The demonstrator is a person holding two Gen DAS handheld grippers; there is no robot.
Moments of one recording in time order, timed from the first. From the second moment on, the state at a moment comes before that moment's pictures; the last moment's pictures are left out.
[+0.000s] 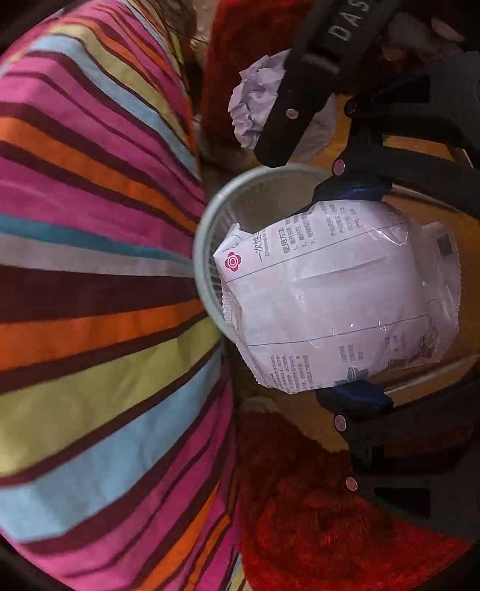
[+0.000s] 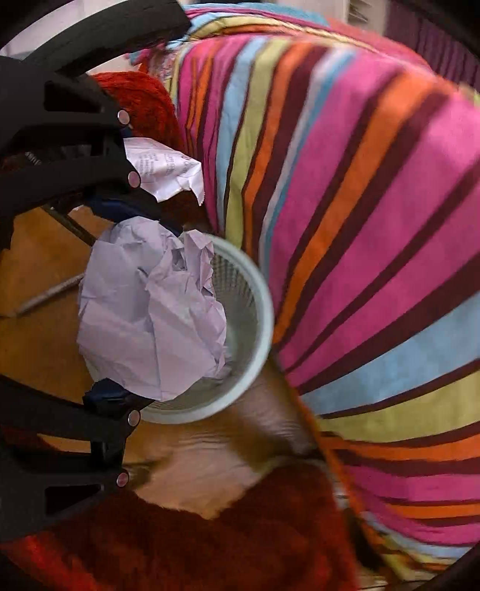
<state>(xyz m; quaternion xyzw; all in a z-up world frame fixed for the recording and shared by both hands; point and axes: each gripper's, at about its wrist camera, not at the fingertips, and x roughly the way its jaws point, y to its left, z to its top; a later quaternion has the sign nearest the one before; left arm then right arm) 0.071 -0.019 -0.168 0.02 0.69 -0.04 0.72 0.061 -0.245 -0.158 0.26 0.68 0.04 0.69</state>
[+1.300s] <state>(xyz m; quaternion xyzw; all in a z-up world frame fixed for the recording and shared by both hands) 0.078 -0.019 -0.299 -0.03 0.83 -0.01 0.56 0.066 -0.223 -0.291 0.26 0.80 -0.01 0.54</state>
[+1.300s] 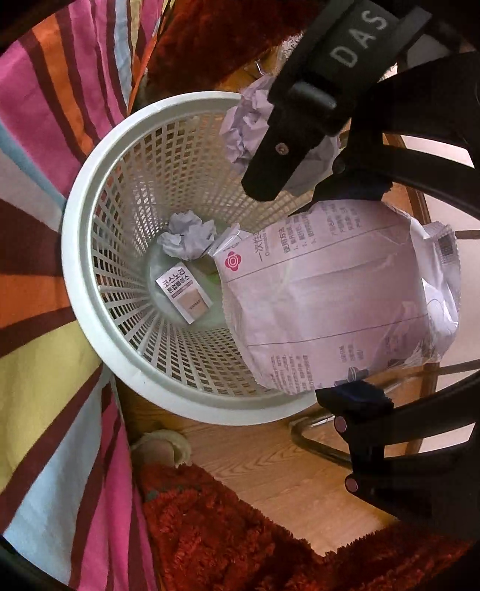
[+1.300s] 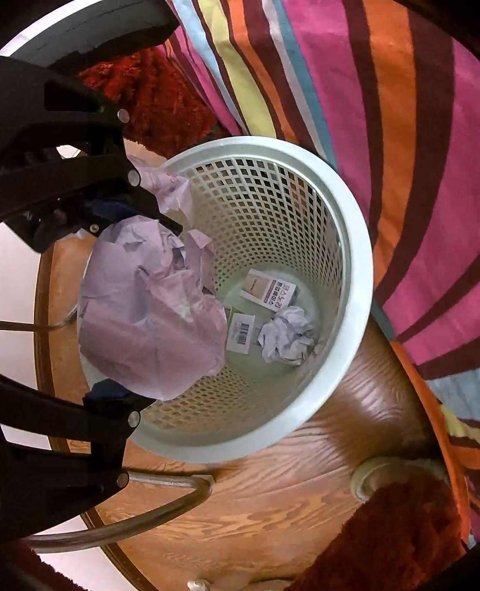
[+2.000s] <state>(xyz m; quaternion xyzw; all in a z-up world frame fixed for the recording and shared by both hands) 0.084 -0.013 -0.287 -0.02 0.80 0.01 0.59 0.068 -0.230 -0.280 0.24 0.79 -0.02 0.57</state>
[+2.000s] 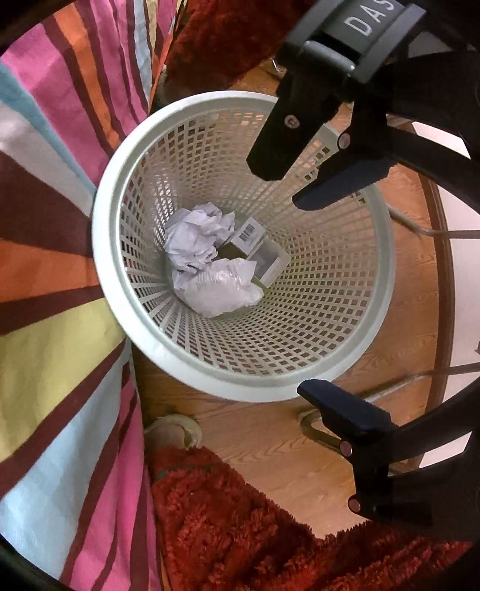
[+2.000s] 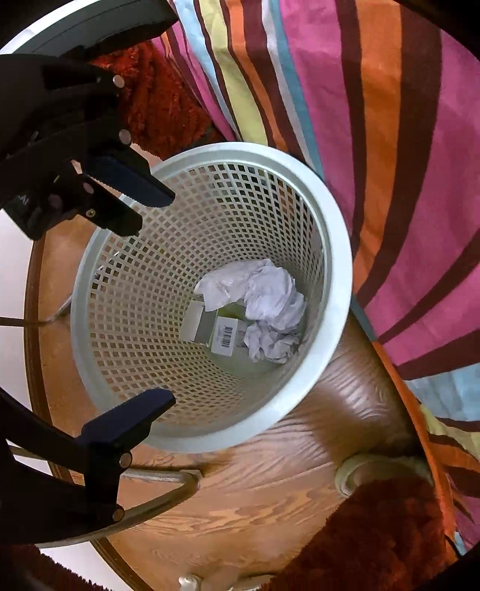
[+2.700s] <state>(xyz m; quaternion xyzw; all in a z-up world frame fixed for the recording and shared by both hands) 0.075 0.011 -0.224 -0.06 0.74 0.02 0.67 0.065 -0.244 -0.215 0.25 0.73 -0.01 0.64</state>
